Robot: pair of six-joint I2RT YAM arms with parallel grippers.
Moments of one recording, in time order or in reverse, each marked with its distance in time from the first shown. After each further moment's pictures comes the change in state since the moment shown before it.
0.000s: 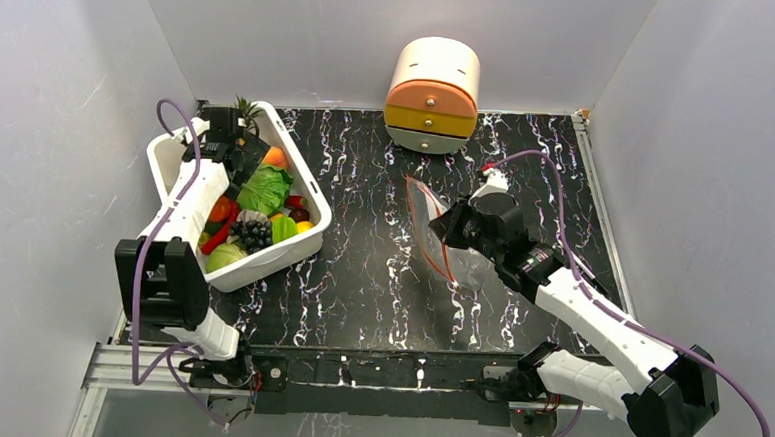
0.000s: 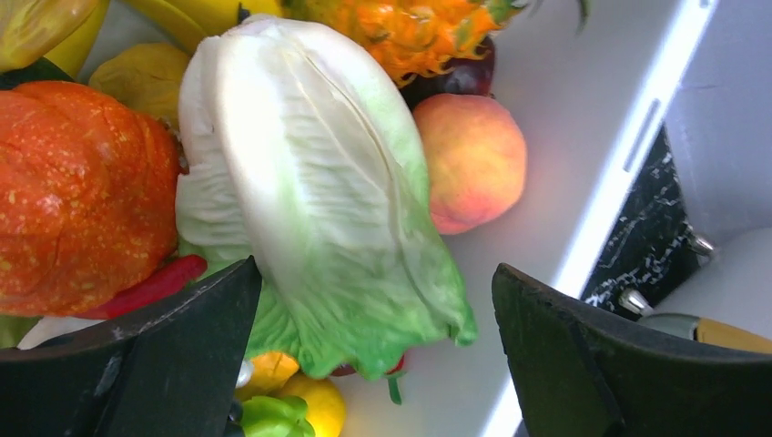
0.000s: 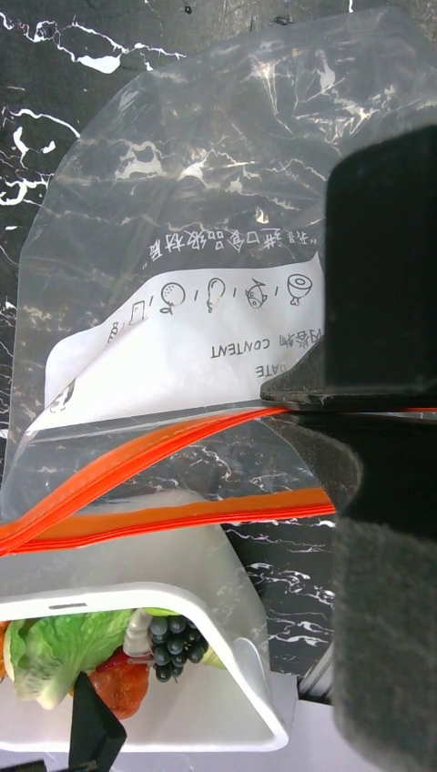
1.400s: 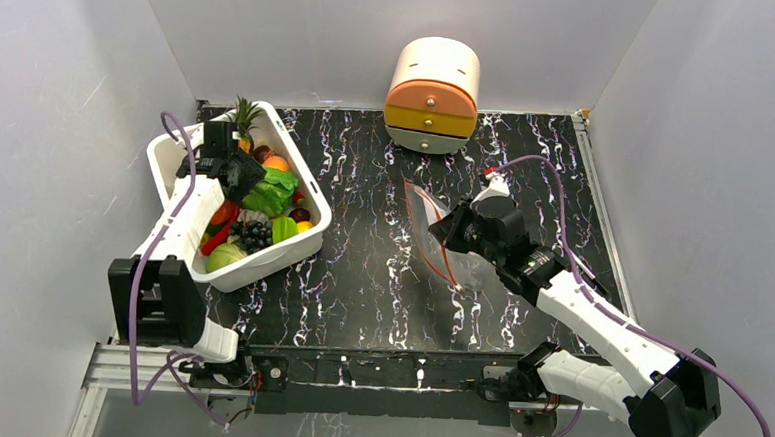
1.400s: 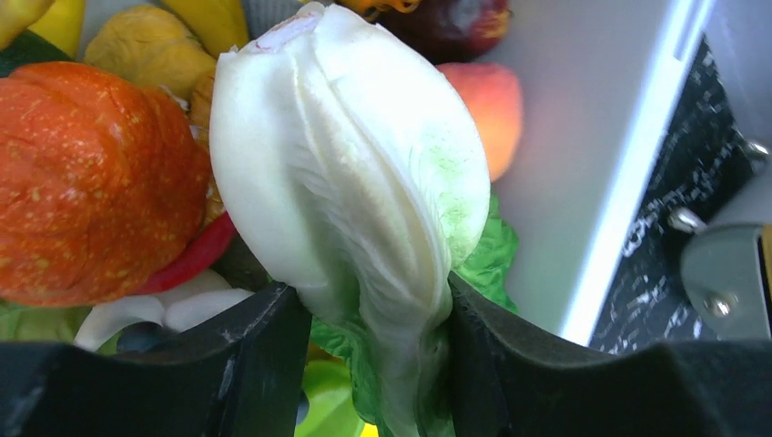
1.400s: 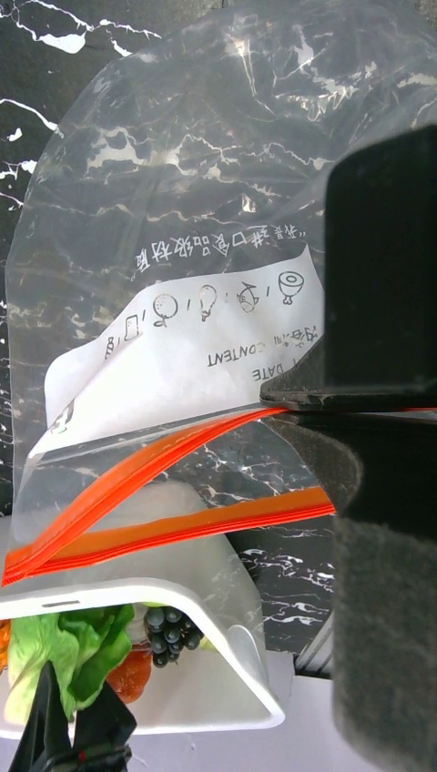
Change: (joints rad) left arm 0.024 -0.072 -0.124 0.031 0.107 0.141; right arm 0.000 -0.019 -0.022 -0.007 -0.018 0.053
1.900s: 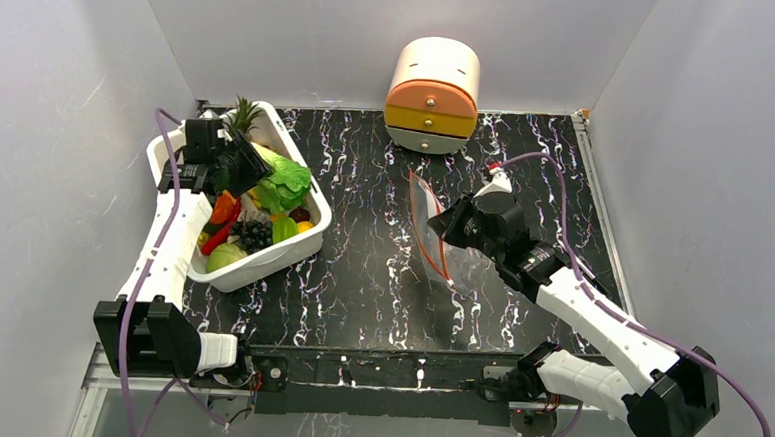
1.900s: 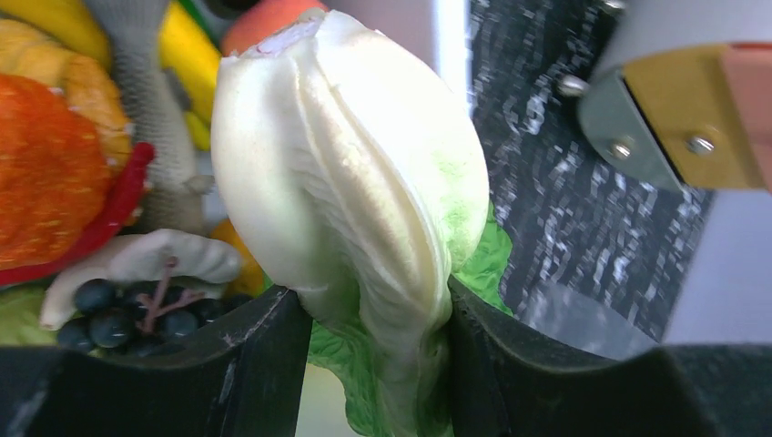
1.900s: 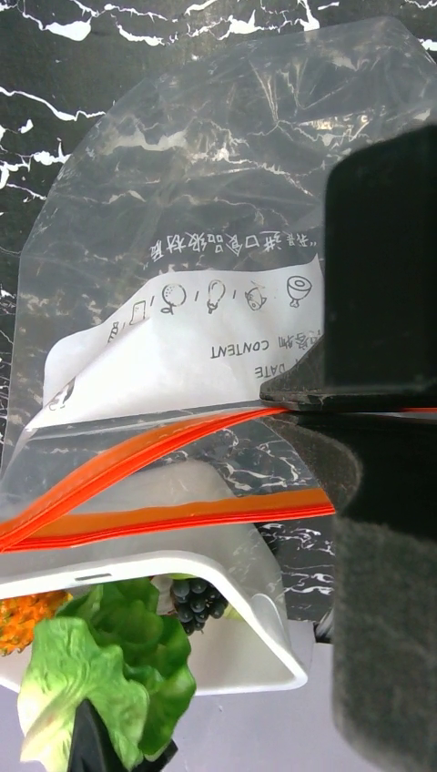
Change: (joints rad) left arm 0.000 -0.169 0.020 -0.040 0.253 0.176; right arm 0.000 0.012 0.034 -0.007 0.014 0.055
